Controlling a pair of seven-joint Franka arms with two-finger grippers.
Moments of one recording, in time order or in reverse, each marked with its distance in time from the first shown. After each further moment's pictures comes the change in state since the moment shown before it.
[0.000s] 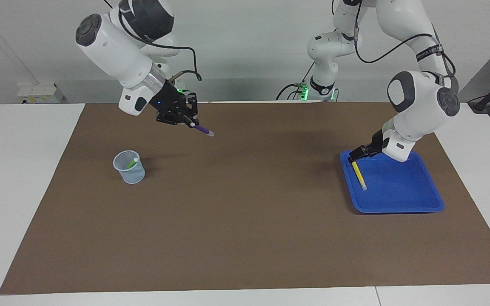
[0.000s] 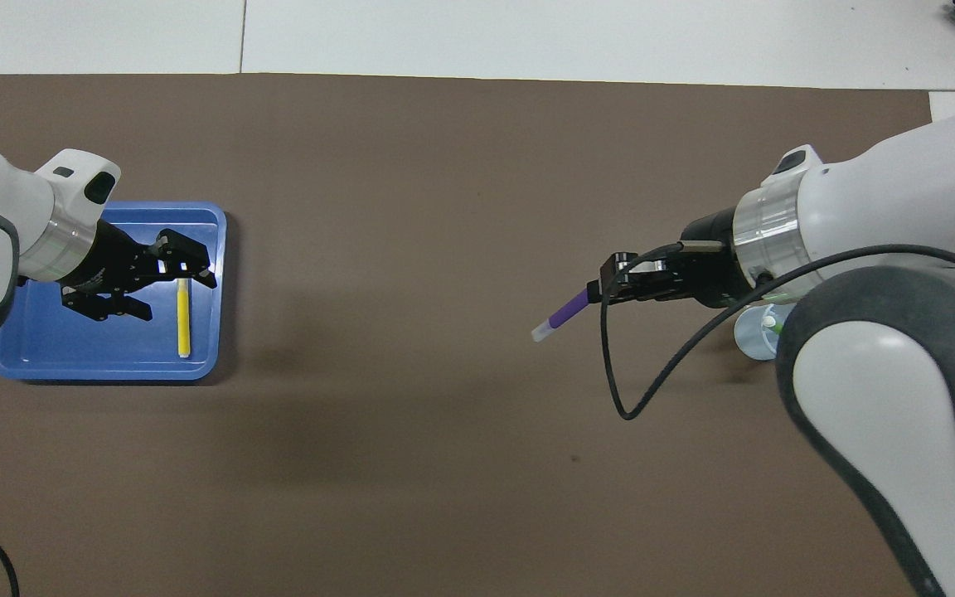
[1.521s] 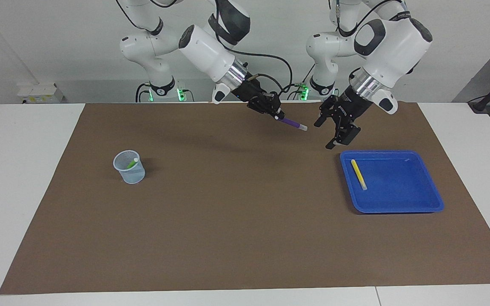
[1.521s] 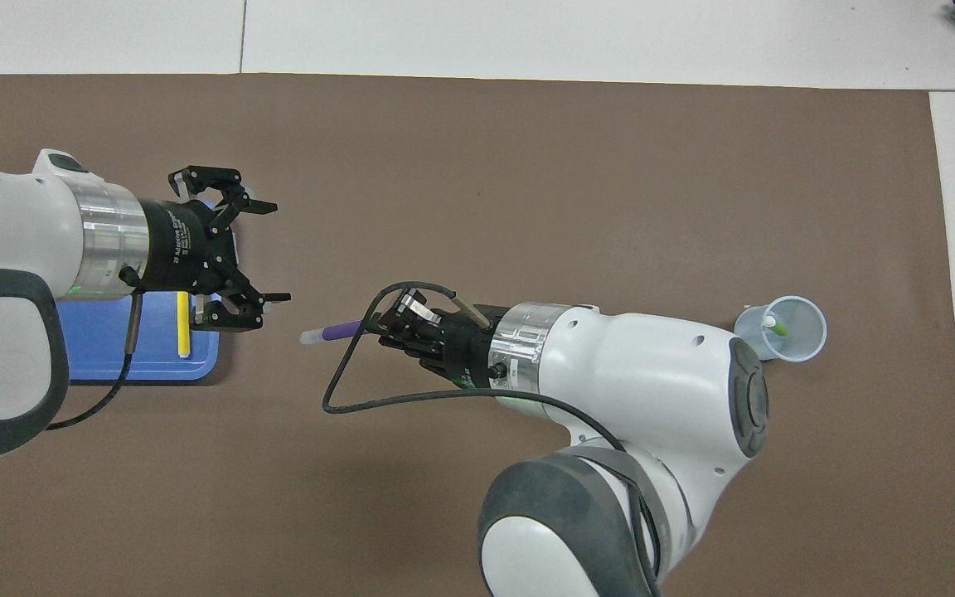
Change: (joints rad) left arm -0.195 -0.192 -0.004 -0.079 -0.237 0.299 -1.333; right arm 0.376 0.000 0.003 -0.205 0.322 0.656 0.485
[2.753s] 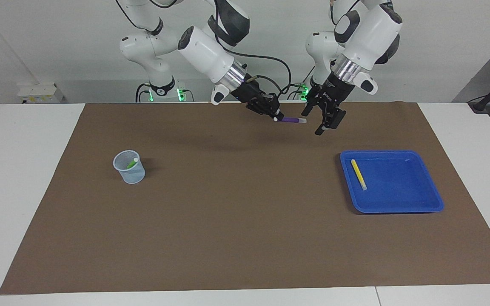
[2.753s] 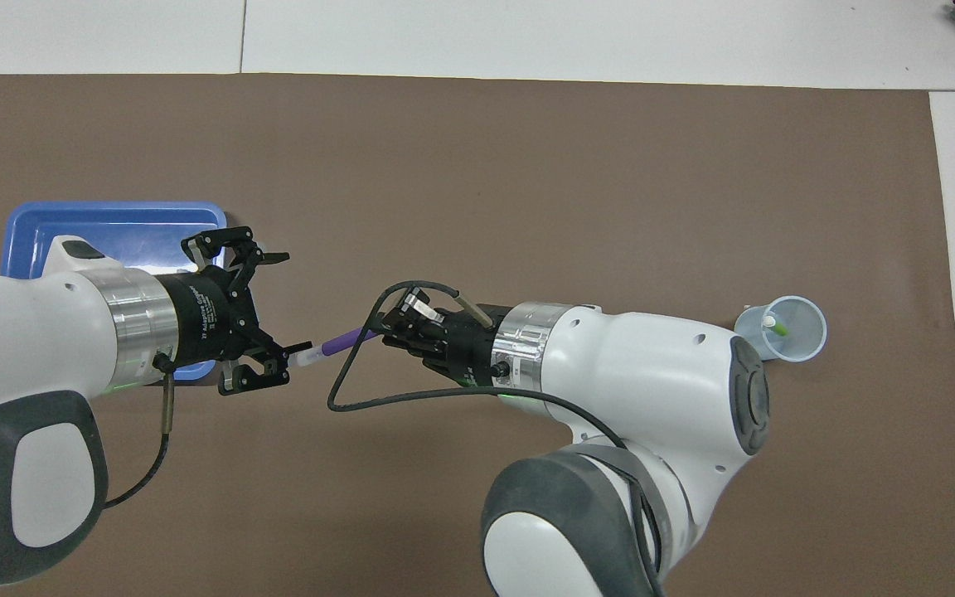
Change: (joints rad) left arm -0.108 -0.184 0.049 -0.217 0.000 0.127 -0.089; right arm 0.000 0.000 -0.004 -0.006 0.000 -0.001 0.000
